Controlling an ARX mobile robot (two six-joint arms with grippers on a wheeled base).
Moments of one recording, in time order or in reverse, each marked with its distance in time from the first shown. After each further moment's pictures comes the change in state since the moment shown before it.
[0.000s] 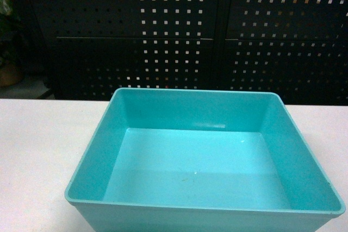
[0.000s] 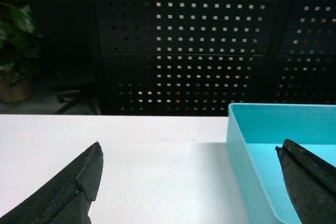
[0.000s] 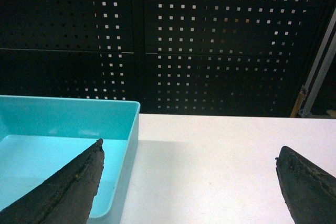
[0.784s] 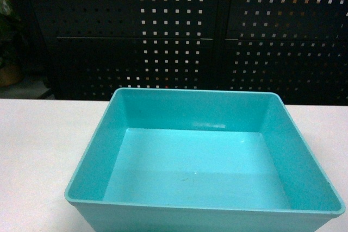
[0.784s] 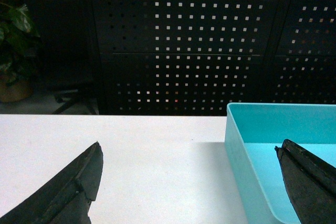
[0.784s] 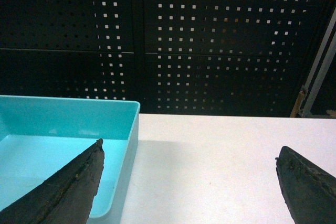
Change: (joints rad) left arm 0.008 0.000 0.000 -0.003 0.010 -0.003; right arm 0.000 0.000 0.000 0.000 0.000 0.000
